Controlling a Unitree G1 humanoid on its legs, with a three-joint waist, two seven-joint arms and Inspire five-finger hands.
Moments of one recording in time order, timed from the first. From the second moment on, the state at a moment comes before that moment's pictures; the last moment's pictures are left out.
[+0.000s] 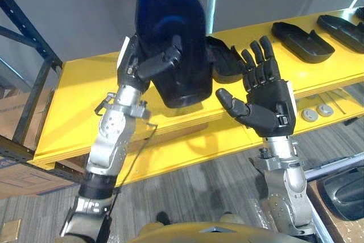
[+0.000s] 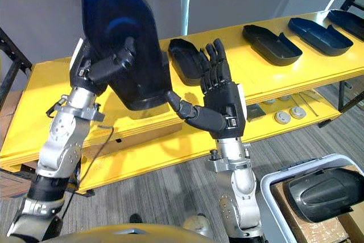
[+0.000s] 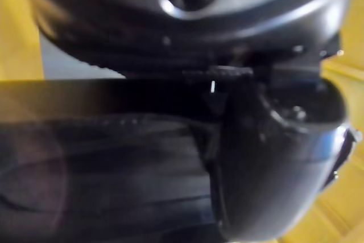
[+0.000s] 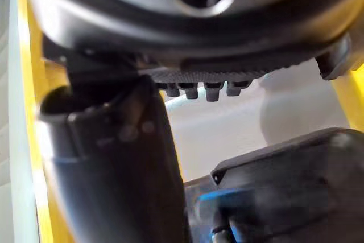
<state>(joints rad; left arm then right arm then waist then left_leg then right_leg) -0.34 0.32 -0.06 -0.16 -0.48 -0.02 0.05 0.20 -0.17 0.09 -0.44 0.44 -0.29 0.15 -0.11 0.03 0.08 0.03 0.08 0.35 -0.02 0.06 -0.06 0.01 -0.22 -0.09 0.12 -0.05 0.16</state>
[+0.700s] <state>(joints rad) -0.67 0.43 0.03 0.27 -0.51 0.20 0.14 0.18 -0.28 0.21 -0.48 0.44 -0.20 0.21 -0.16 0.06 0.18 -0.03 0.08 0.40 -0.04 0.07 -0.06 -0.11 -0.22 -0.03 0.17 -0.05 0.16</state>
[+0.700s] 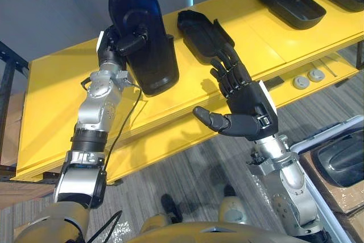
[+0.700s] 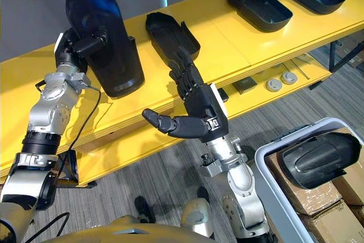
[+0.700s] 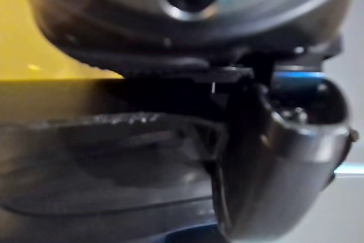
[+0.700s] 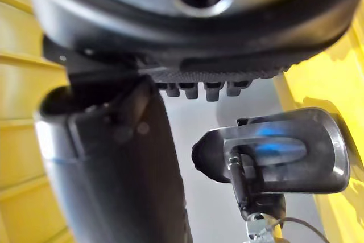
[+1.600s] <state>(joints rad) -0.74 0.48 0.10 0.53 -0.54 0.20 0.26 0.16 -0.32 0.32 -0.49 0.44 -0.19 0.11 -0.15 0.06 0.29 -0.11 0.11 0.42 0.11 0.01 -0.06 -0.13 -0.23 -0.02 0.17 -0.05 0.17</state>
